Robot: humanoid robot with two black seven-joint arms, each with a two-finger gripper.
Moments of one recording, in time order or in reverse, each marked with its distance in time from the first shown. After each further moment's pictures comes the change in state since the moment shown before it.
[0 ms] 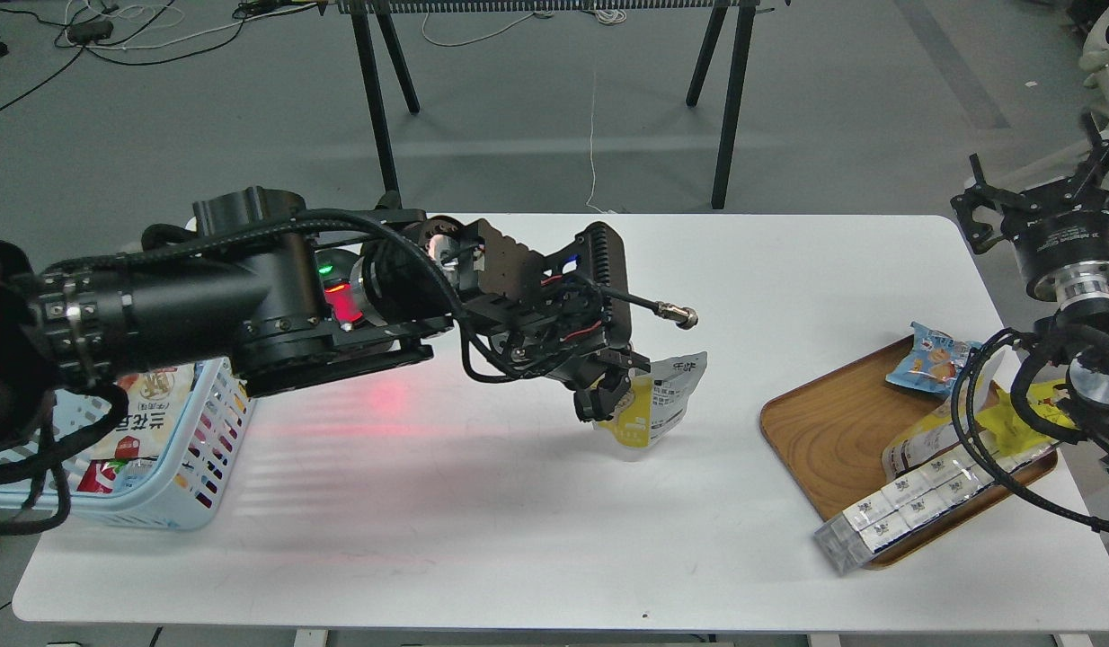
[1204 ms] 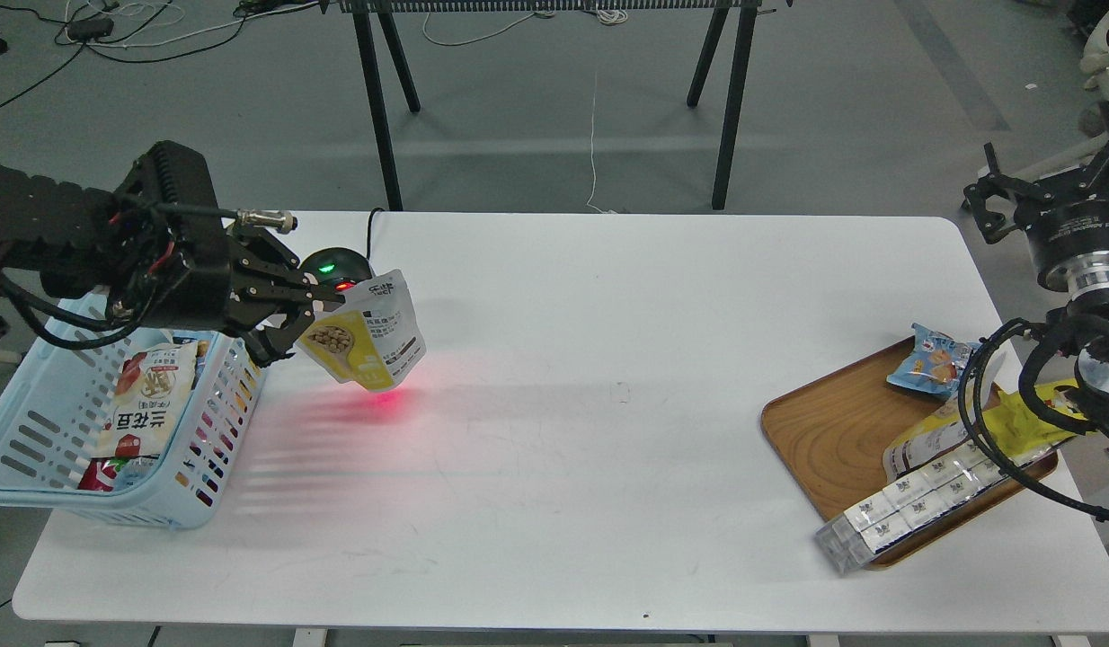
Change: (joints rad) left arm 0.067 0.746 -0.027 -0.197 0.000 0.151 -0.148; right arm 0.019 0.002 0.000 -0.028 0.000 0.000 0.000
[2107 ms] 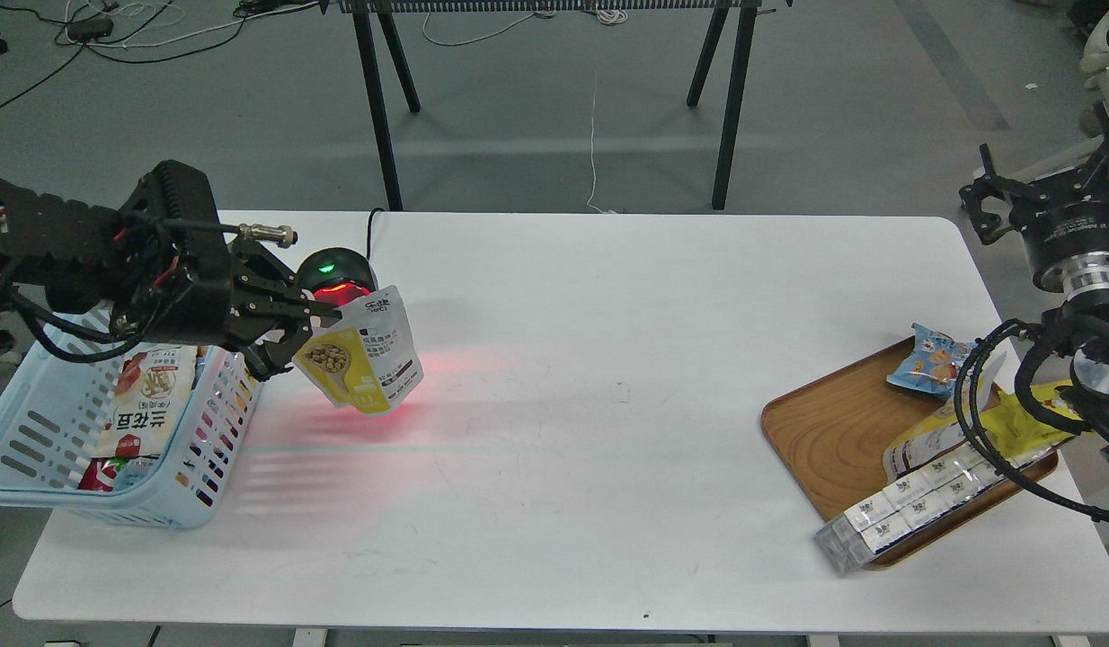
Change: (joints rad) left arm 0.037 -0.013 0.000 0.016 0.000 -0.001 0.000; right arm 0.000 0.008 0.000 -0.002 -0.001 0.000 0.000
